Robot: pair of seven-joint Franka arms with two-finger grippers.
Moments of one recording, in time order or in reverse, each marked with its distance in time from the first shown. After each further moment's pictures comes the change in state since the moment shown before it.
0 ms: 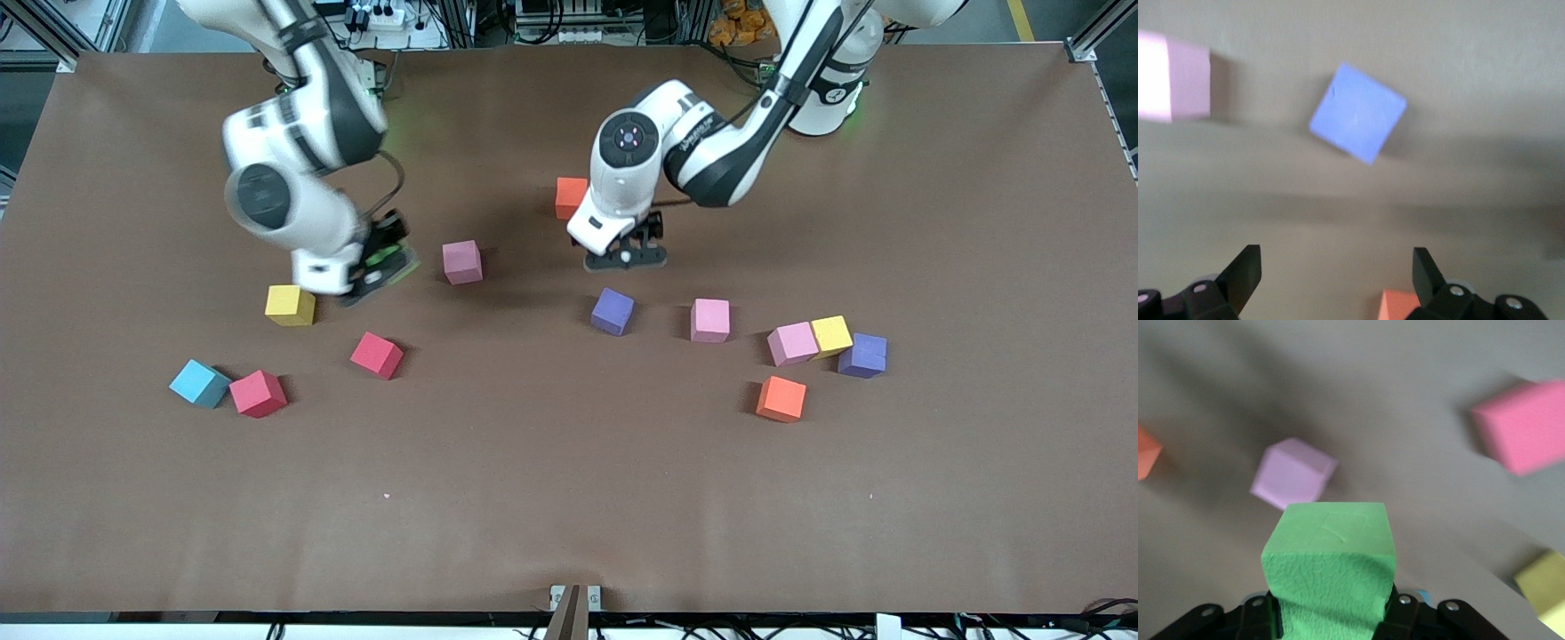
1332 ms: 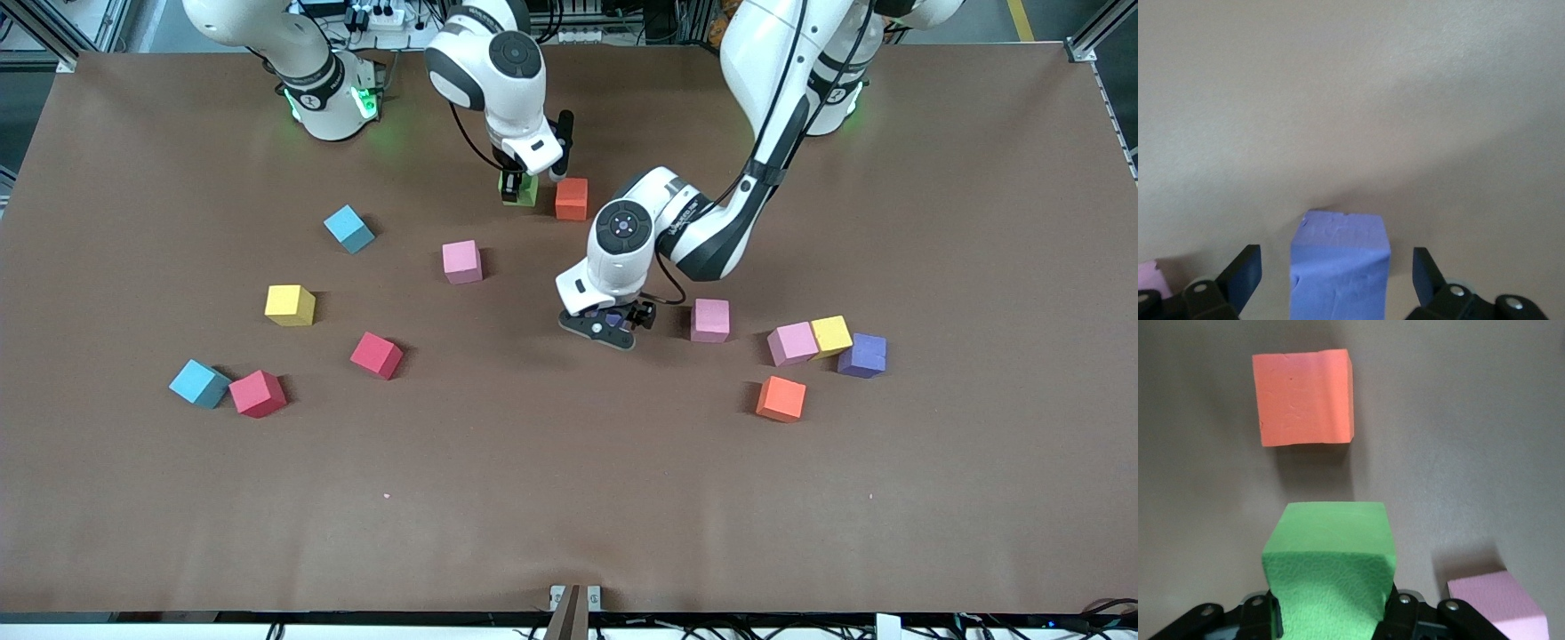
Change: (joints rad) left arm -0.044 0.273 0.106 0.220 0.004 0.126 0.487; right arm 0.516 0.084 0.000 -0.142 -0.138 0.341 -0.155
